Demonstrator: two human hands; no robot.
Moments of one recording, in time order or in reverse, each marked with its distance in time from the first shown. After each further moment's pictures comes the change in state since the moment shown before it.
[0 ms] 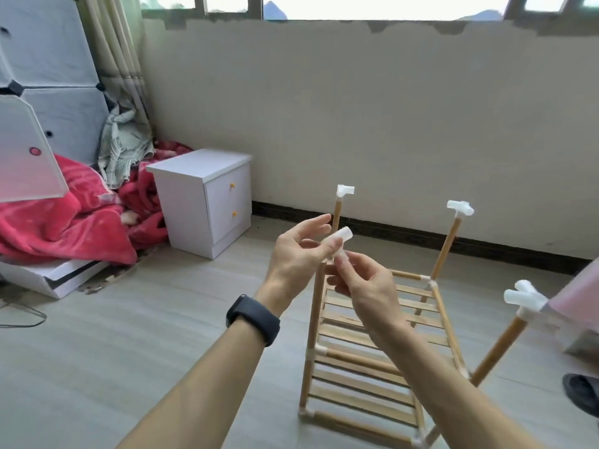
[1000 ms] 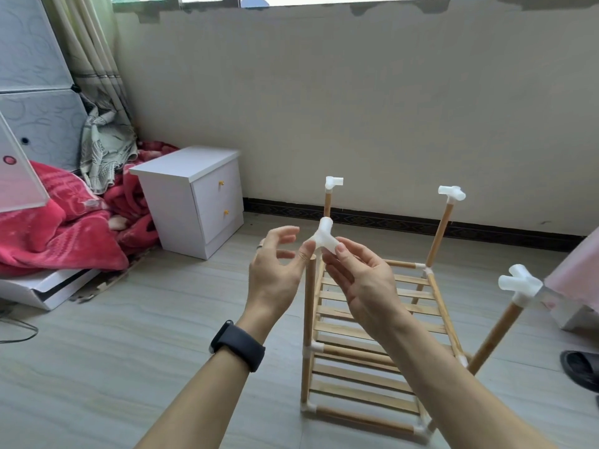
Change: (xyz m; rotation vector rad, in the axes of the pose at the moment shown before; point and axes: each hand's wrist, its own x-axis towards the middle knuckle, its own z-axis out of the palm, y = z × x) left_hand -0.012 -0.026 -0.004 0.350 0.174 0.105; right_hand 0.018 0.014 -0.010 0.585 0.053 0.181
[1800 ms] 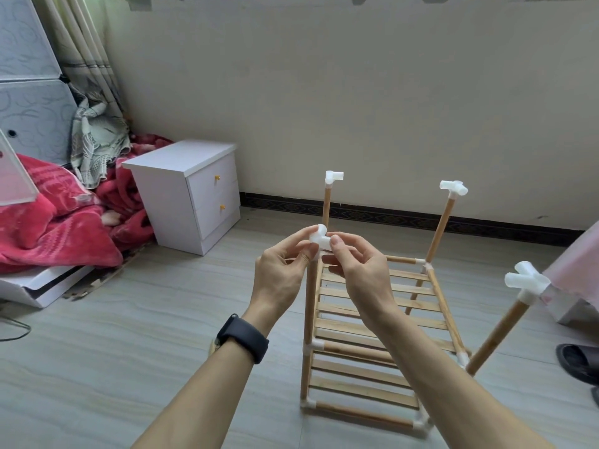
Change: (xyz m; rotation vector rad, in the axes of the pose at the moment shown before) left_hand 0.008 -0.017 0.009 -0.198 -0.139 0.010; right_hand 0.010 0.008 0.006 -0.526 0.050 -0.244
